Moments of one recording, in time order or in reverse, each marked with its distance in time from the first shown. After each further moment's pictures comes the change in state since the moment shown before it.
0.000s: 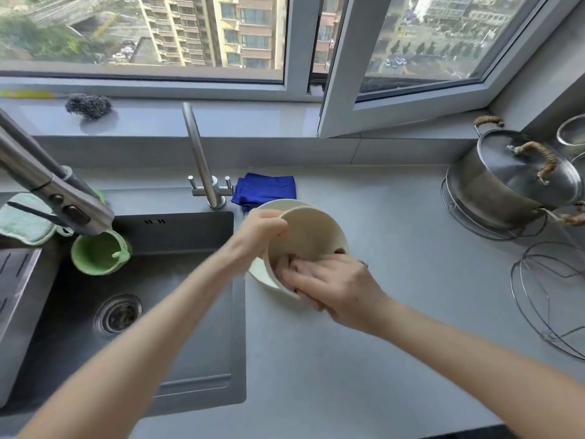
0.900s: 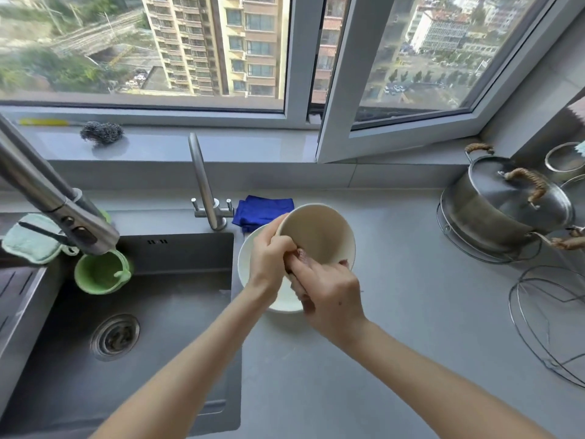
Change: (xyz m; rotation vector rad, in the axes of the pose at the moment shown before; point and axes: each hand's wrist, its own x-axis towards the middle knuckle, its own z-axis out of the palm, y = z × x) left_hand -0.005 -0.006 0.038 -0.376 0.266 0.193; right_hand 0.025 -0.005 0.010 -0.110 0.213 0.253
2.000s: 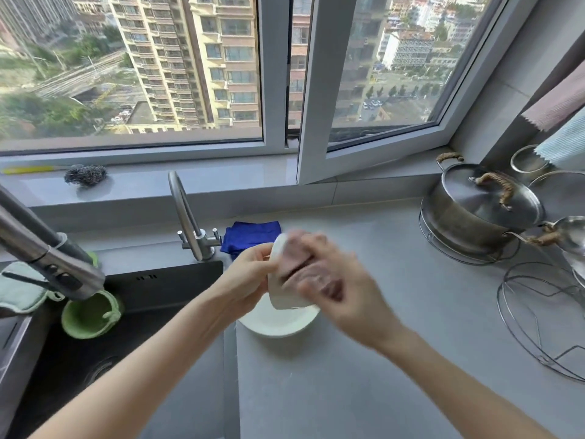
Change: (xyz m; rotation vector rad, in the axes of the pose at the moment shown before) left_hand 0.018 0.026 -0.018 0.053 -0.401 -0.254; right_hand 0.019 0.016 -0.066 0.522 -0.245 0.530
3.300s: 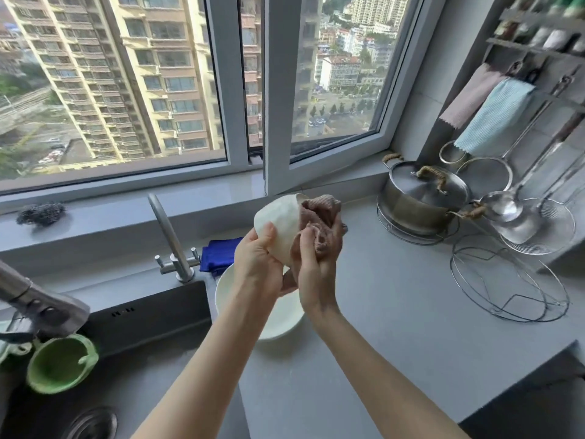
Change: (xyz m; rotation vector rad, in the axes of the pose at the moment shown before) left_hand -0.014 0.034 0.056 -0.586 0.204 0.056; right_hand 0.027 -0.043 0.057 0.657 0.770 0.296
